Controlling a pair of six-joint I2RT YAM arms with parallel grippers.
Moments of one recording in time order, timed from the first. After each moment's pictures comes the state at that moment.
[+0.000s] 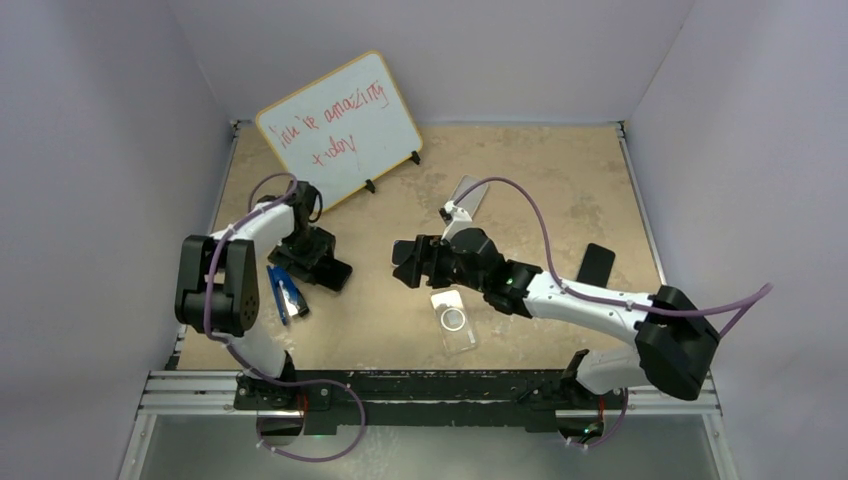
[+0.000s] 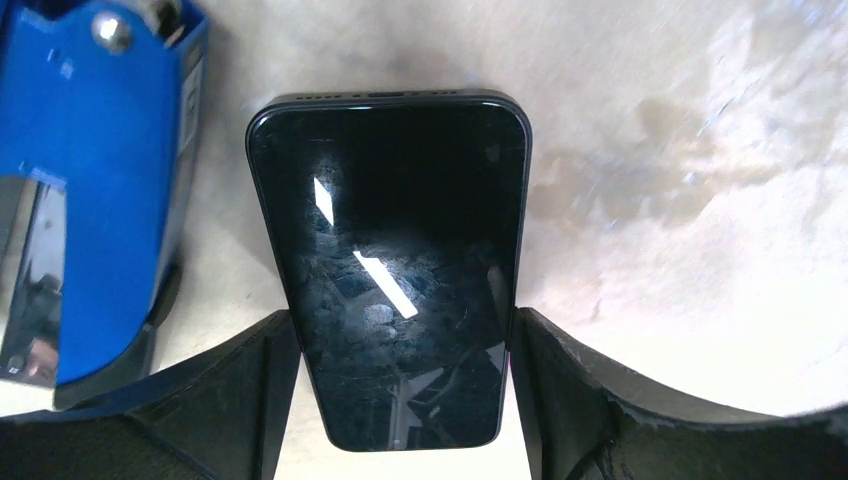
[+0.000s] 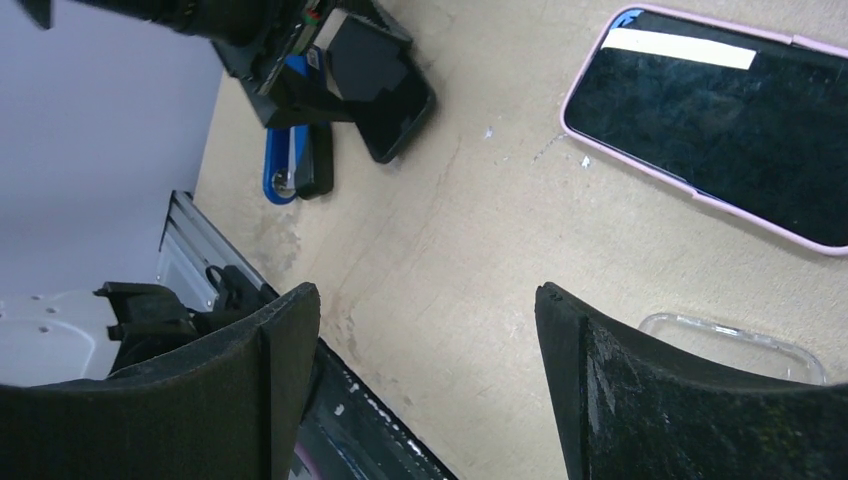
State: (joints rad) left arm -0.10 1.71 1.05 -0.80 -0.13 -1.20; right arm 0.94 1.33 0.78 0.09 0.00 0.79
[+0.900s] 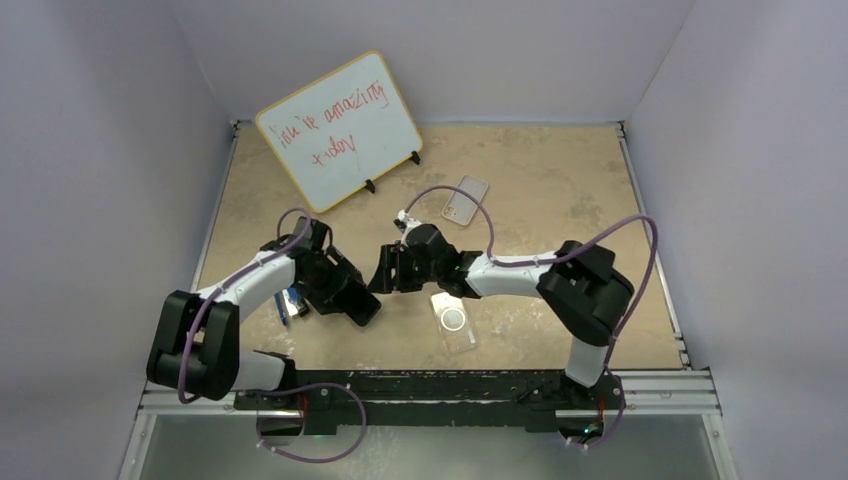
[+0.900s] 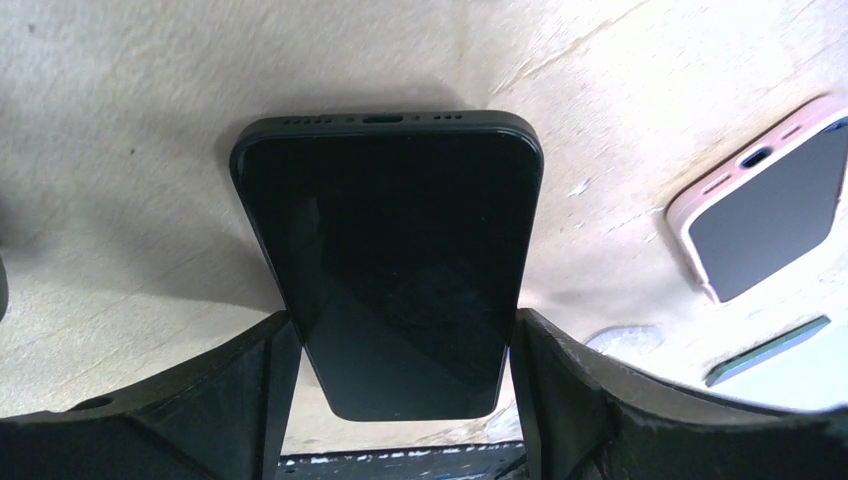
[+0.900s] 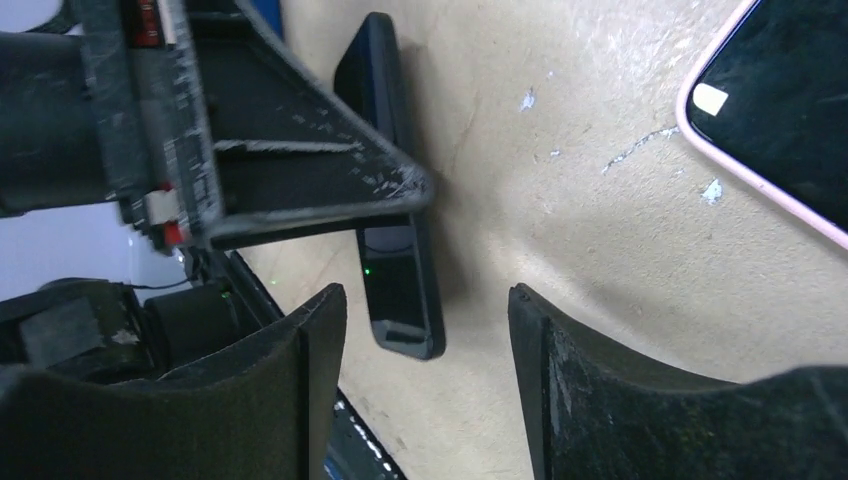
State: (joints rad) left arm -0.24 1.37 0.68 -0.60 0.19 -1.09; right arm 0.94 1.78 0.97 0.19 -0.22 0.81
